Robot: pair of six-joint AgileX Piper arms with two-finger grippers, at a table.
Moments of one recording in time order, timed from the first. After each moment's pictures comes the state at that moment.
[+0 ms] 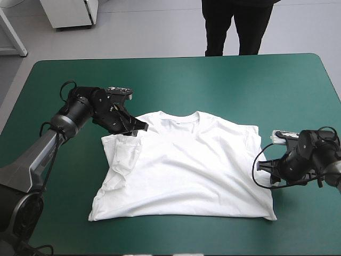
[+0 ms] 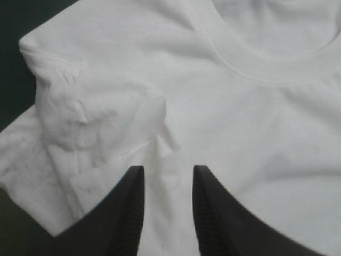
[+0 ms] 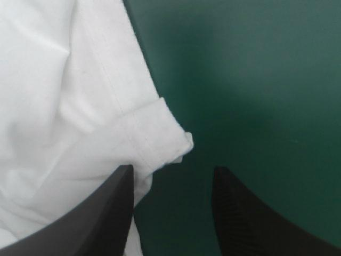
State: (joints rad) left arm -0.32 1.67 -1.42 -0.21 1.05 0.04; right arm 0.02 1.33 -0.86 0.06 1.03 0.09
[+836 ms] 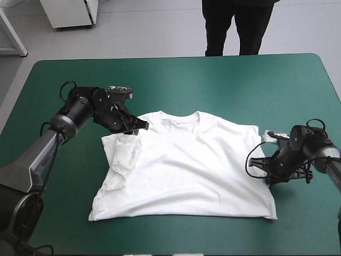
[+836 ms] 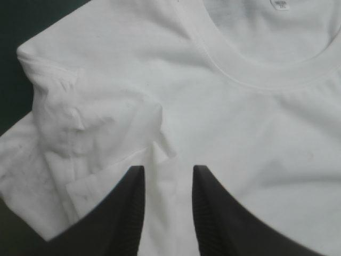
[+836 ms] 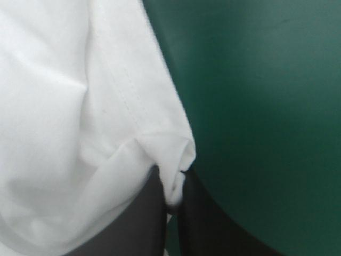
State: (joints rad) left arm -0.32 1.67 -1.42 -0.22 1.03 0.04; right arm 0.02 1.49 -0.88 0.15 0.98 0.07
